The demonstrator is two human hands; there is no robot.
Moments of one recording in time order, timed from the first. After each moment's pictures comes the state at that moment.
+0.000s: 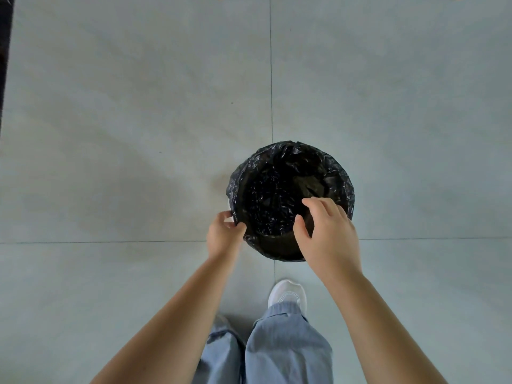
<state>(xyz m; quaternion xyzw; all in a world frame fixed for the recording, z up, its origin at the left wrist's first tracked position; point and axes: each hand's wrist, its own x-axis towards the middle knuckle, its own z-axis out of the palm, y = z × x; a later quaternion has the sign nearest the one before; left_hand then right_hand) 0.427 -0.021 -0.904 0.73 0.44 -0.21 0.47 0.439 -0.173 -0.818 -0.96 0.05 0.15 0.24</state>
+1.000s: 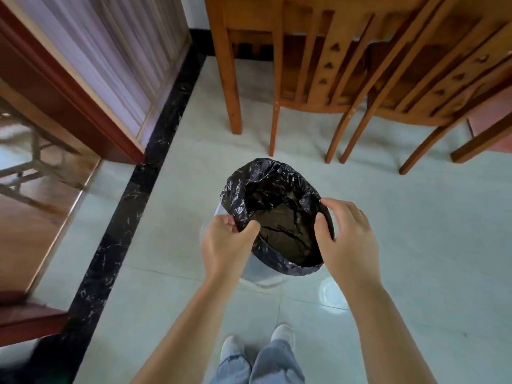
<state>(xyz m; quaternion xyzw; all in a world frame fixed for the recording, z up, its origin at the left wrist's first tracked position) 0.458 0.022 -0.373 0.78 0.39 0.10 0.48 0.495 -0.139 -0.344 -0.94 -0.07 -0.05 0.33</state>
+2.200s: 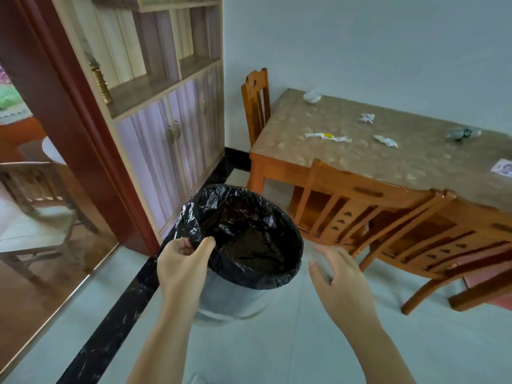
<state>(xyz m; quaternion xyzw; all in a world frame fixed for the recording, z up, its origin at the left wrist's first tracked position) 0.566 0.214 -0.168 0.63 0.42 0.29 0.59 0.630 -0.001 -0.156 -0.93 -0.18 -0.04 0.32</state>
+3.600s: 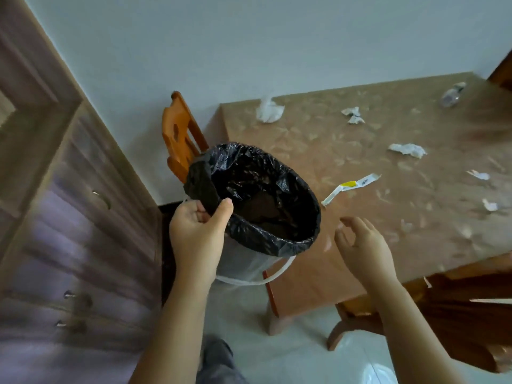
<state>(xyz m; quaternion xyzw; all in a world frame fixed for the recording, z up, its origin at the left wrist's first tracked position) 1.274 0.514 -0.144 0.73 0.11 0.16 0.66 1.244 0.272 -0.196 -0.94 0.16 -0.12 0.28</state>
